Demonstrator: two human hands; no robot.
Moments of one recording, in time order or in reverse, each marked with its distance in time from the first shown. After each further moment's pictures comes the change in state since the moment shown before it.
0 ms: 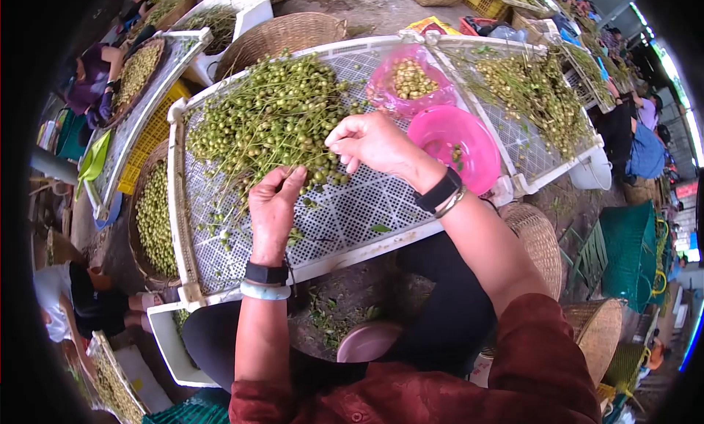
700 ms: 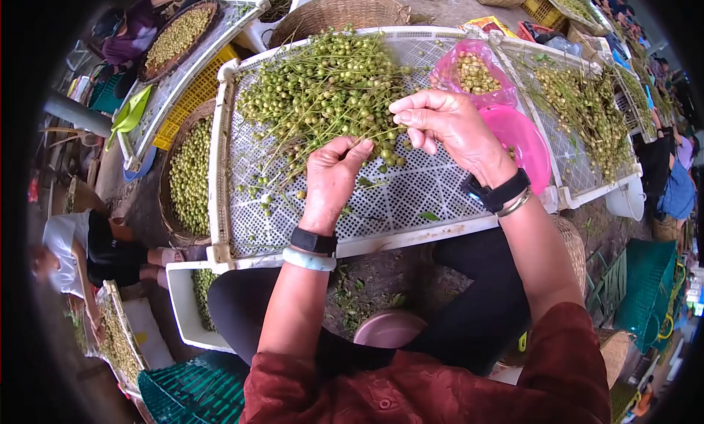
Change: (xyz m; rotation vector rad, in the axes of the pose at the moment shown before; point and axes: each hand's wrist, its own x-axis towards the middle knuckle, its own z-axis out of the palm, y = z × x) left_hand 0.003 -0.001 -0.004 -0.006 -0.044 0.028; right_hand -0.014 -0.023 0.003 0.345 -0.044 -0.122
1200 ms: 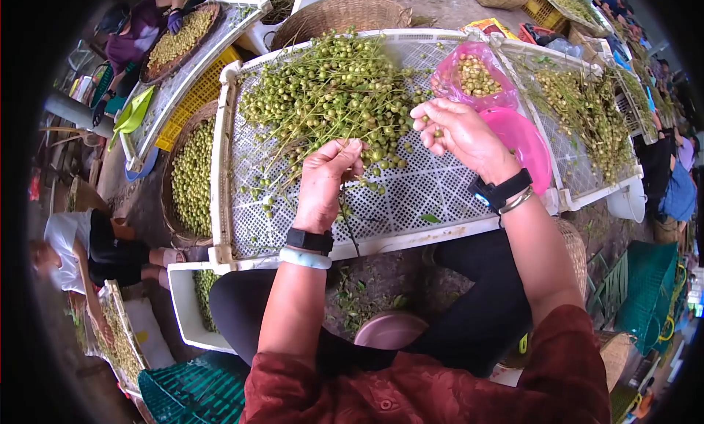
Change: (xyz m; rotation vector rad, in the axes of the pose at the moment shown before) left_hand 0.000 0.005 -0.010 -0.236 -0.039 -0.181; right_hand 0.002 0.023 -0.031 0.179 0.011 0.194
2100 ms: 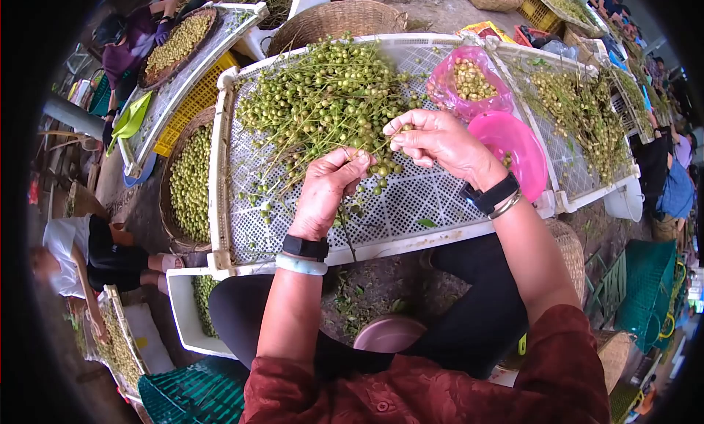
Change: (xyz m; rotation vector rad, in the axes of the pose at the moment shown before) left_hand -0.003 0.006 -0.002 0.068 -0.178 -0.032; right_hand 0.000 -0.003 0.023 -0.093 -0.147 0.013
